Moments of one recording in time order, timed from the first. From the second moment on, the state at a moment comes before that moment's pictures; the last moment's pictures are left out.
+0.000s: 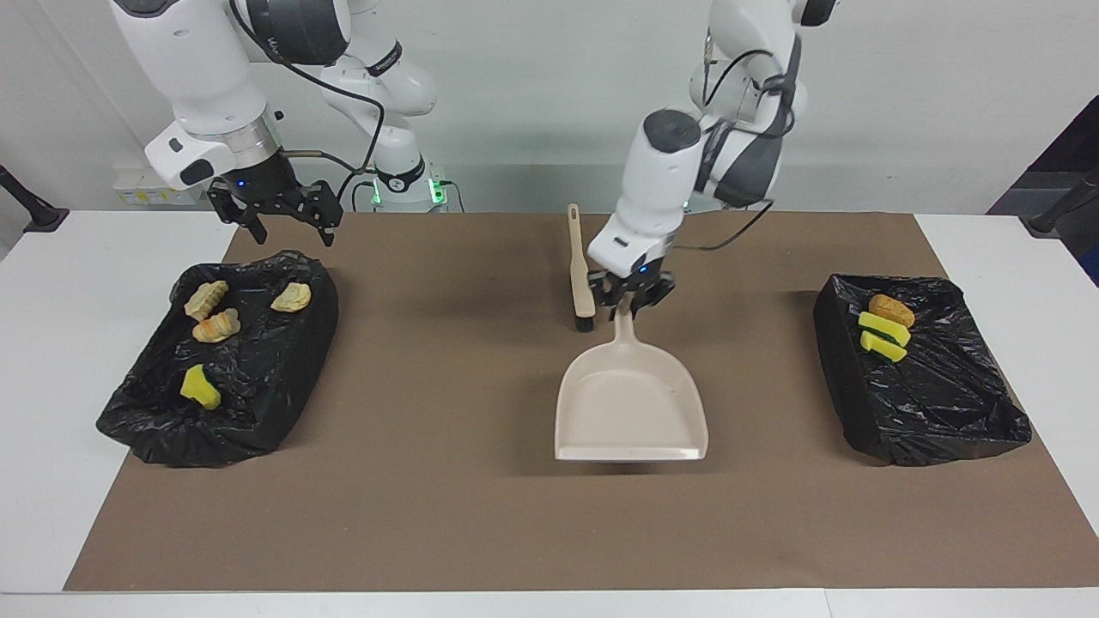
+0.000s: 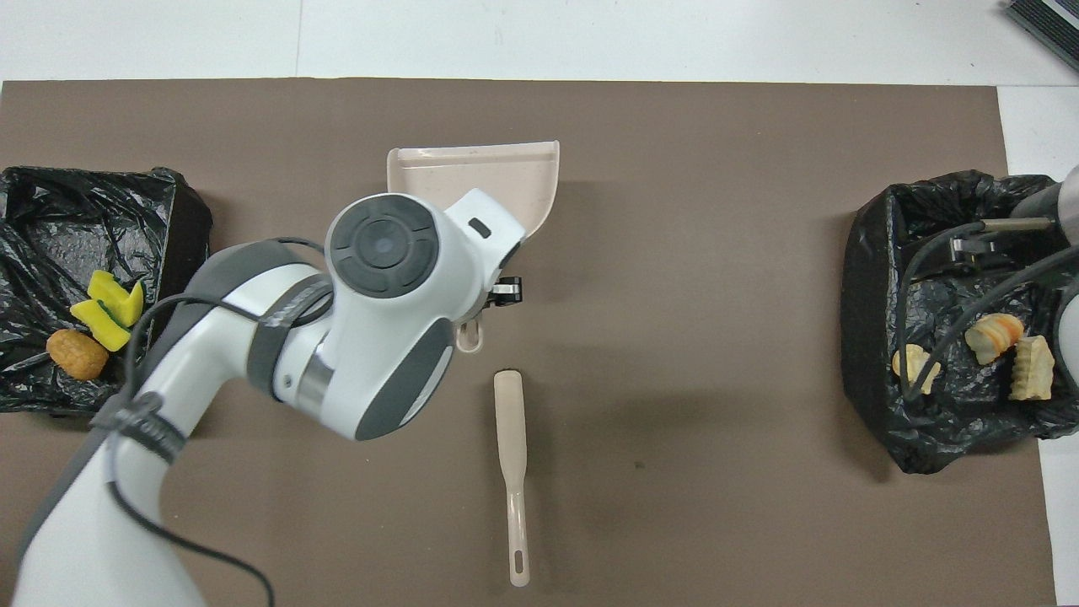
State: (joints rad) left arm -0.56 0.30 -0.05 -1.67 -0.01 2.07 -0.57; right arm -0.13 0.05 0.16 -1.53 -0.03 1.53 0.07
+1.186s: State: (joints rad) left arm -0.63 0.45 -0.05 -1.66 0.00 2.19 -0.60; right arm -0.13 0.05 0.16 -1.53 -0.03 1.53 0.07
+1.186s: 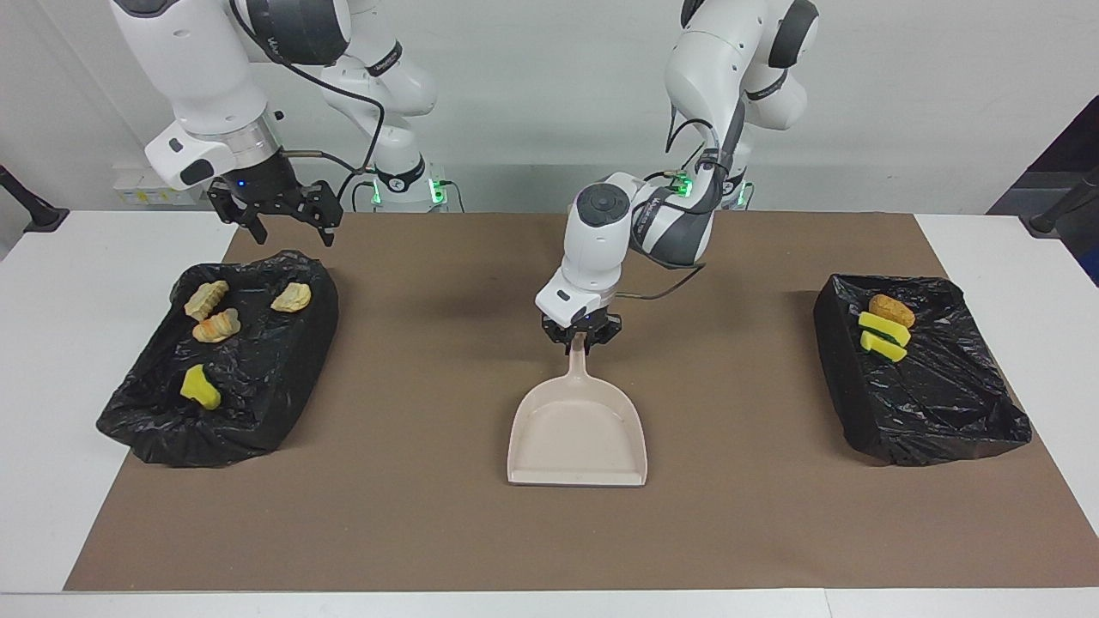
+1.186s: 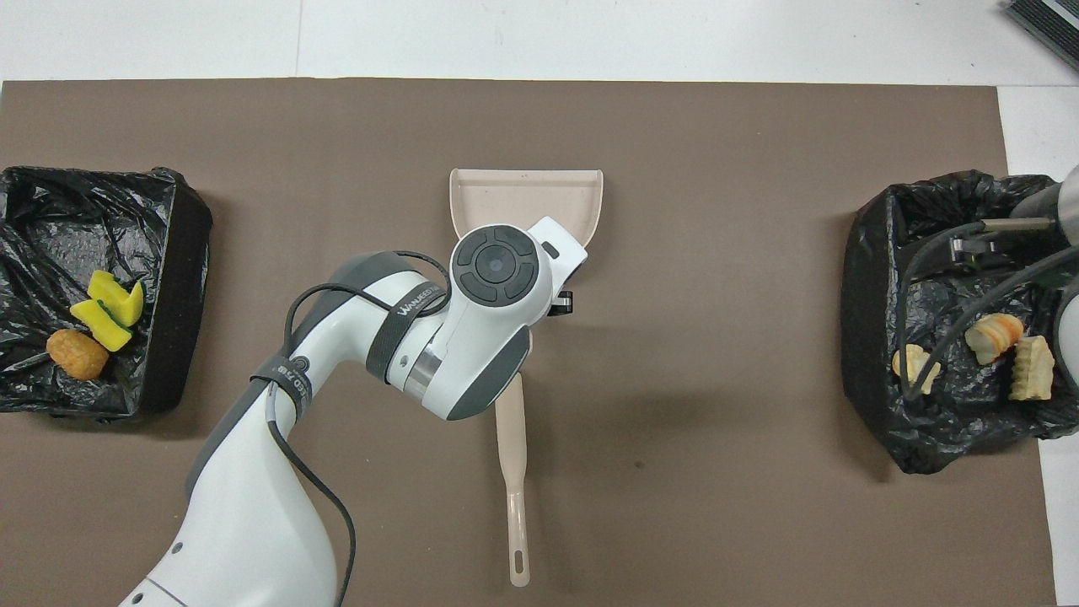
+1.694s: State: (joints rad) left arm -0.55 0.39 -0.02 -1.66 0.00 2.14 -0.59; right arm -0.13 0.05 0.16 -1.53 -0.03 1.53 0.07
